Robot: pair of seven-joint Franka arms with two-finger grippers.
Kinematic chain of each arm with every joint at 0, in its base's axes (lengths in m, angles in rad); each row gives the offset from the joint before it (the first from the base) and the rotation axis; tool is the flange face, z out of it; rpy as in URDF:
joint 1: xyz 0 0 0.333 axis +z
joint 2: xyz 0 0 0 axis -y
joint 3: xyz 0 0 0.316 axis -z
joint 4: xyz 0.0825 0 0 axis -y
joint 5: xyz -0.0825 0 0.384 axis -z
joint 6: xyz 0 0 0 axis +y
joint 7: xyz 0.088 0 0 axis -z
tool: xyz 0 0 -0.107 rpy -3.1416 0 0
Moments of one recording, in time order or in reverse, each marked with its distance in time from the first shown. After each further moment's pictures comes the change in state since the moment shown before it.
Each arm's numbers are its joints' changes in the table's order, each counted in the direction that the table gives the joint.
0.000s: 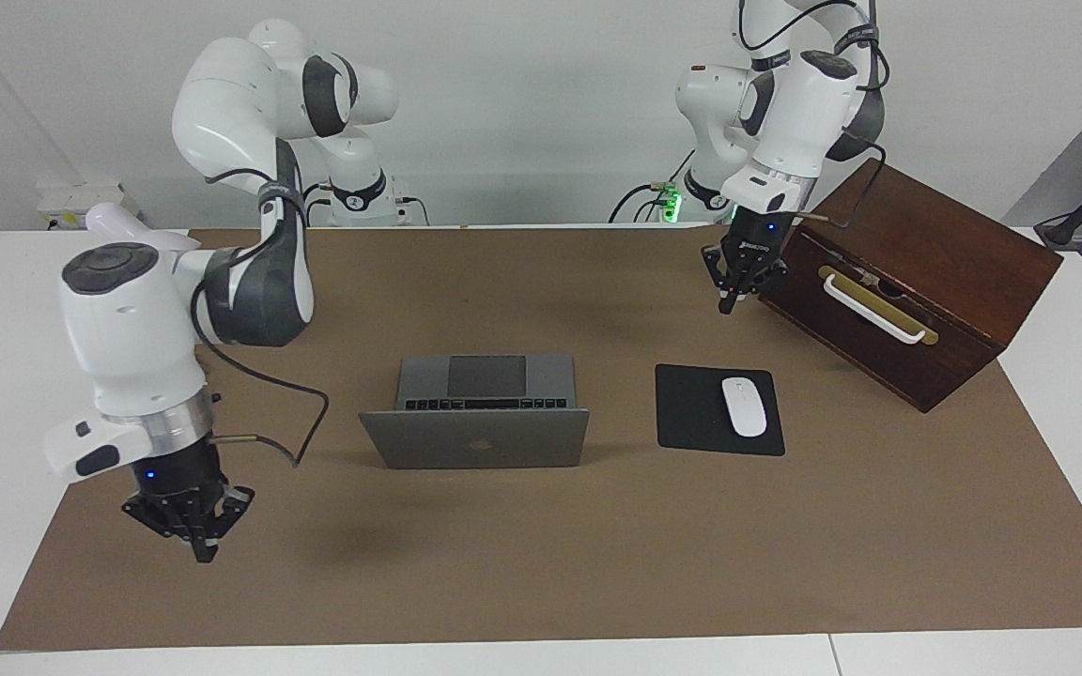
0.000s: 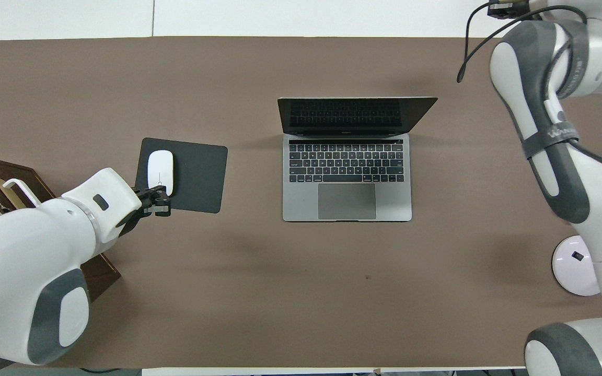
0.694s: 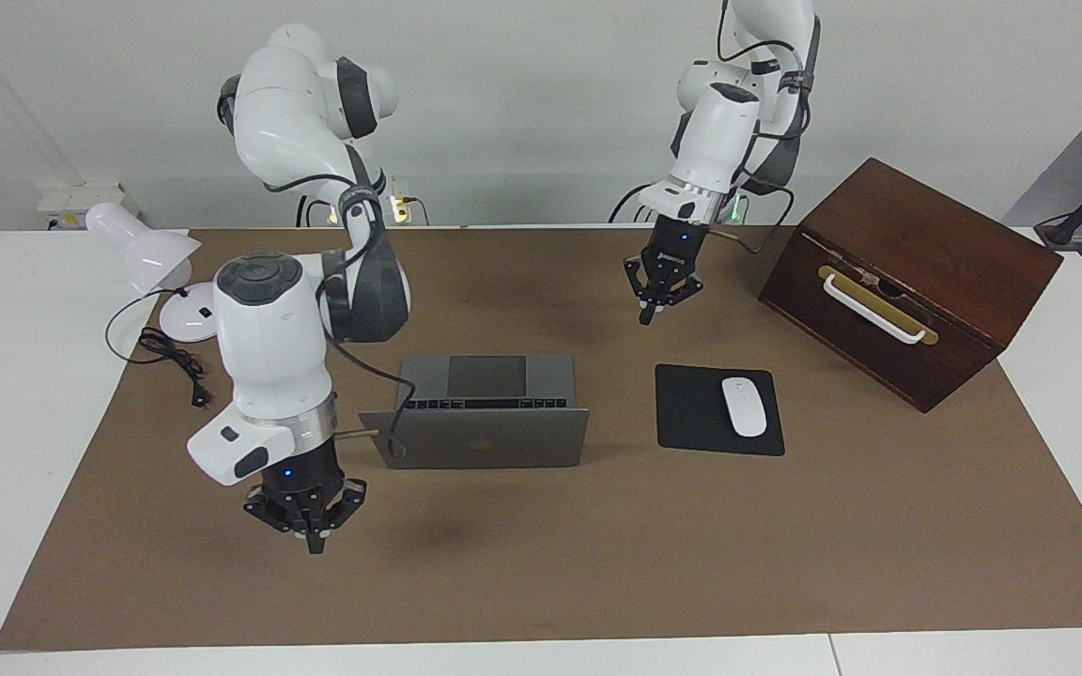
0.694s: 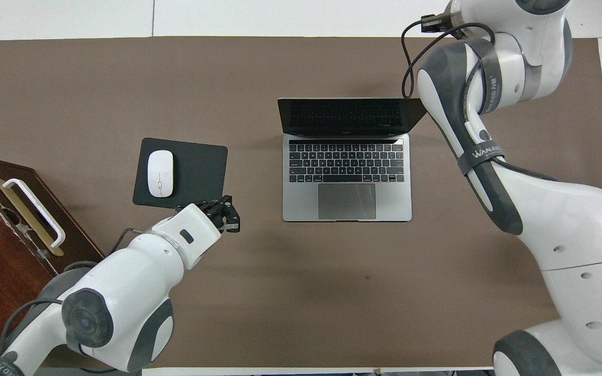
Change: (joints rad) left arm -0.218 -0.125 0.001 -0.124 0.000 -0.423 -0.156; right arm 0.134 -0.017 0.000 0.013 0.070 0.050 0.028
